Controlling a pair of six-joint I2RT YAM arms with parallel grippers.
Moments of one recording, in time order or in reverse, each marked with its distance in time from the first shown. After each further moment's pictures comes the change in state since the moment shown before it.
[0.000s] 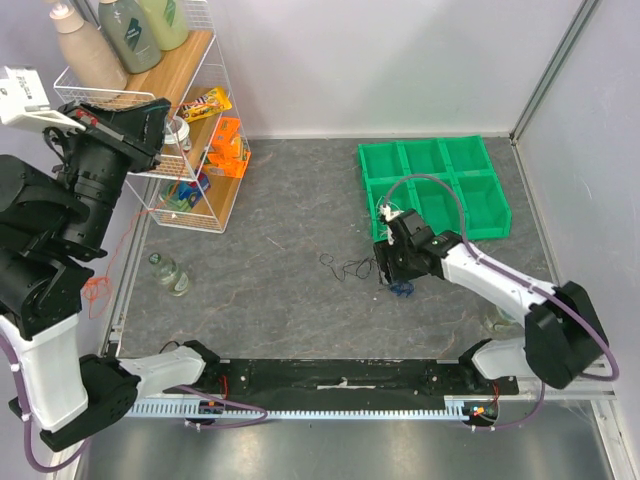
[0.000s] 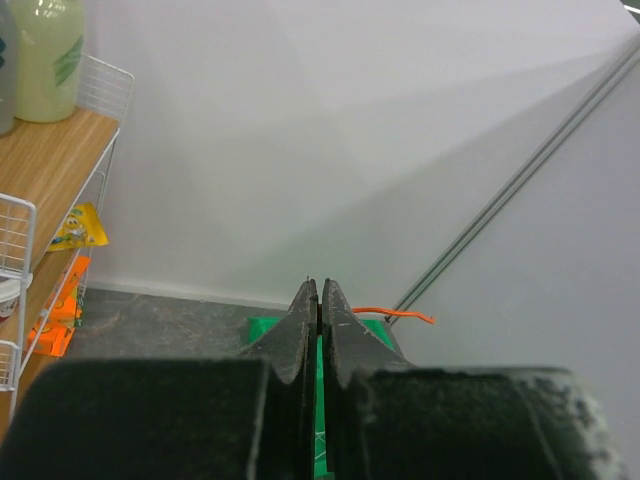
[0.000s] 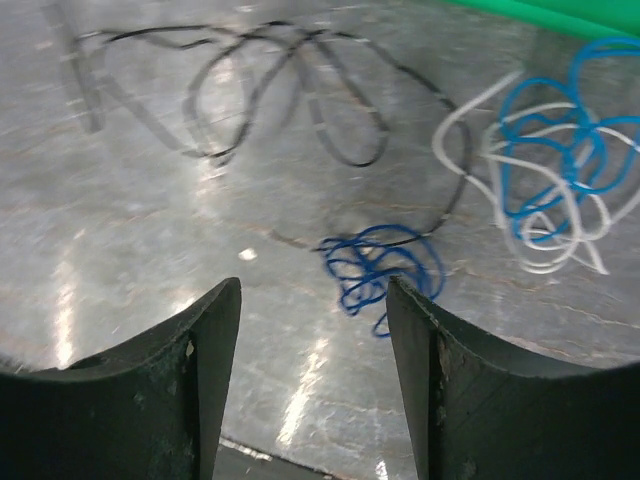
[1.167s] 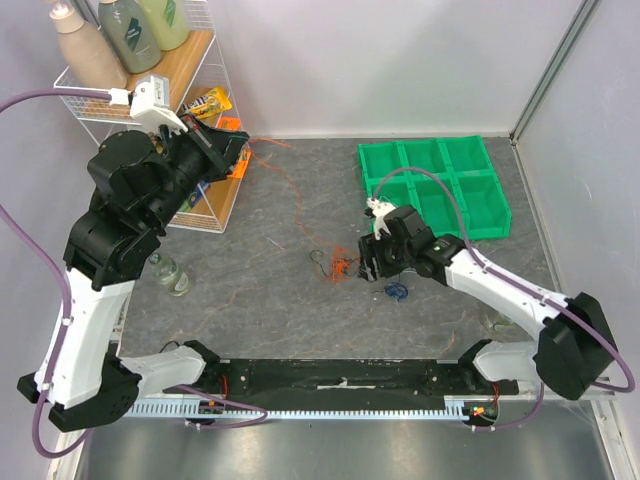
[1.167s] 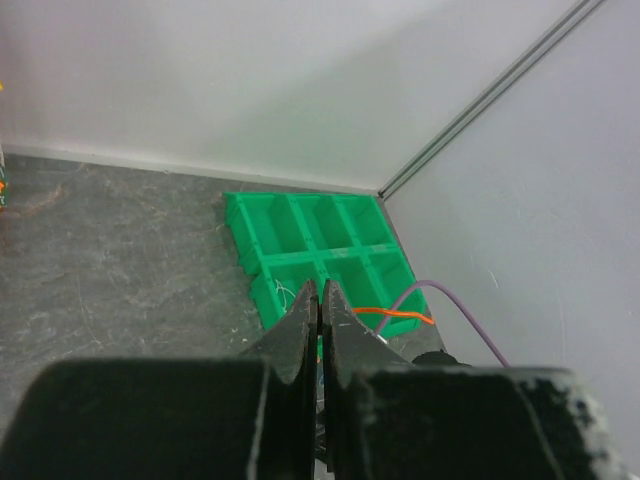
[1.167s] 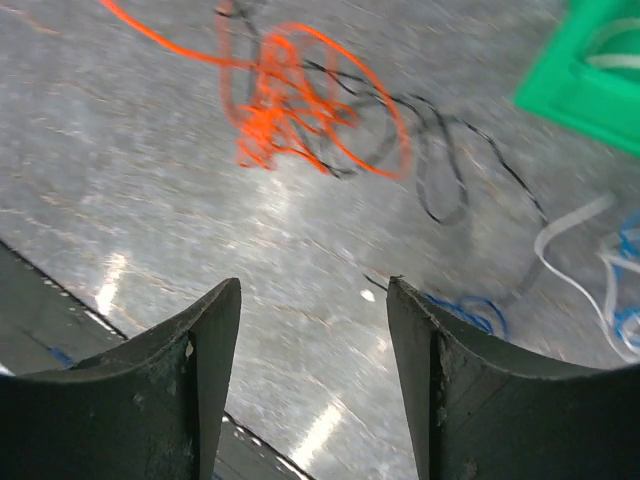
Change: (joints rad) left arm 0.000 0.004 -0.331 0.050 0.170 -0.123; right arm 0.060 -0.057 0.008 0.112 -0.084 0.024
